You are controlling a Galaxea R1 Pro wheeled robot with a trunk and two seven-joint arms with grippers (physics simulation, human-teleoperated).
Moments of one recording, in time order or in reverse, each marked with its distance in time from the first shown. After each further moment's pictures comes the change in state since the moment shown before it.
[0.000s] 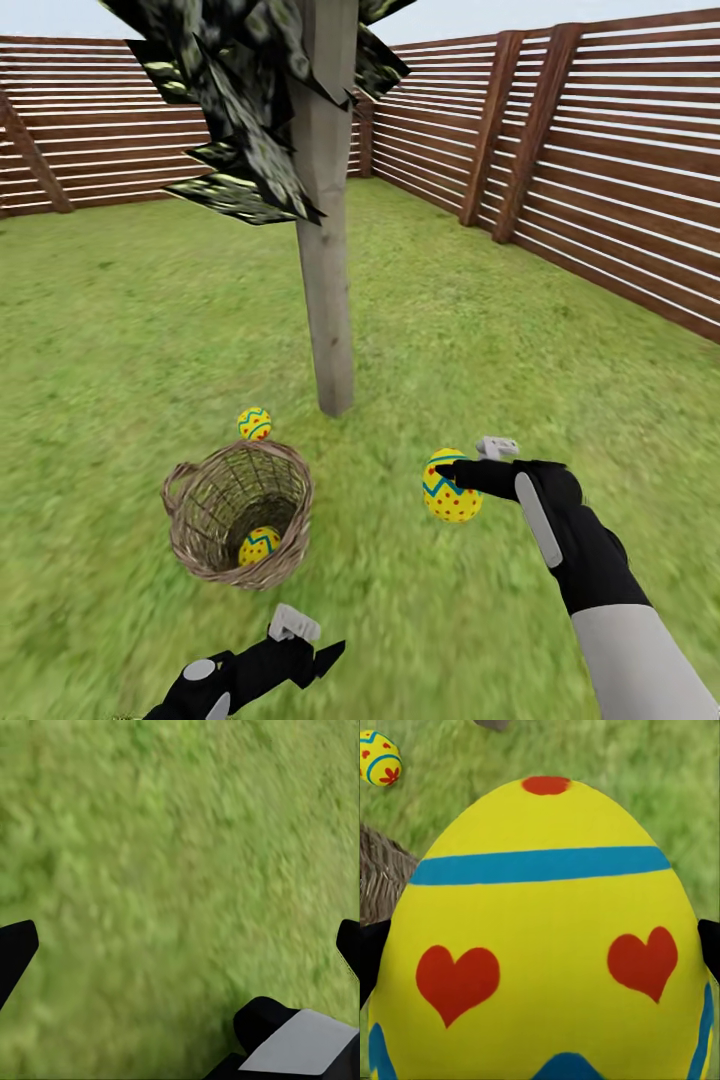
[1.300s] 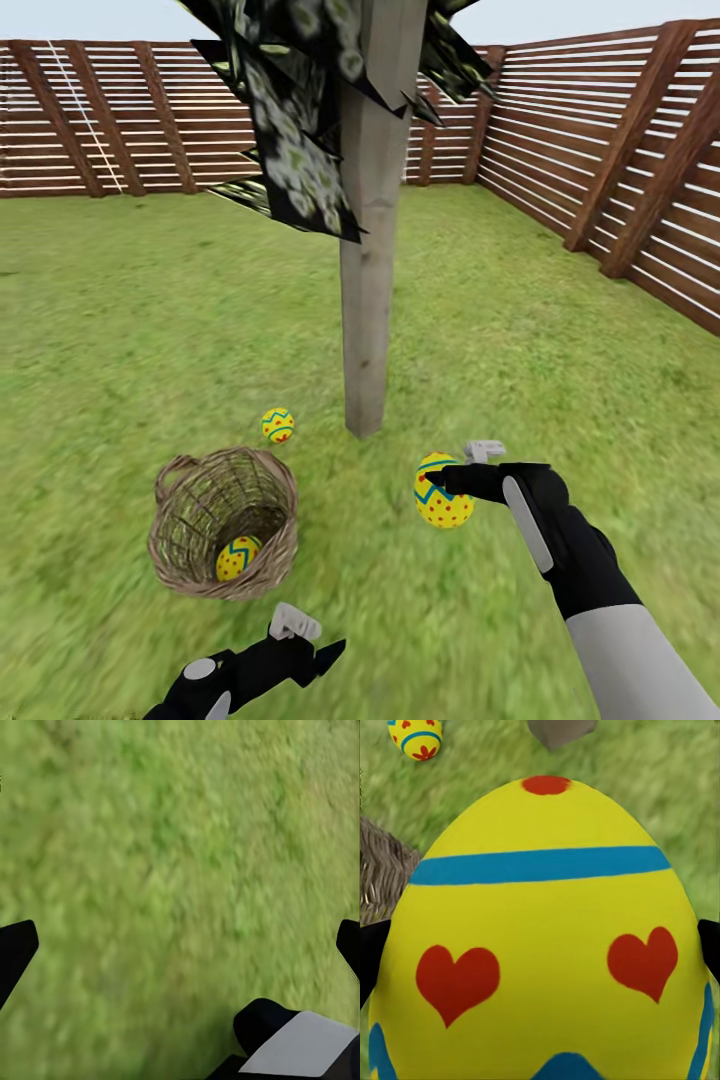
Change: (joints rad) left arm 0.000 0.000 0.000 -0.006 -0.001 0.000 0.000; right arm 0.001 -0.005 0.083 0.002 0.003 0.001 0.000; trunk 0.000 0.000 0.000
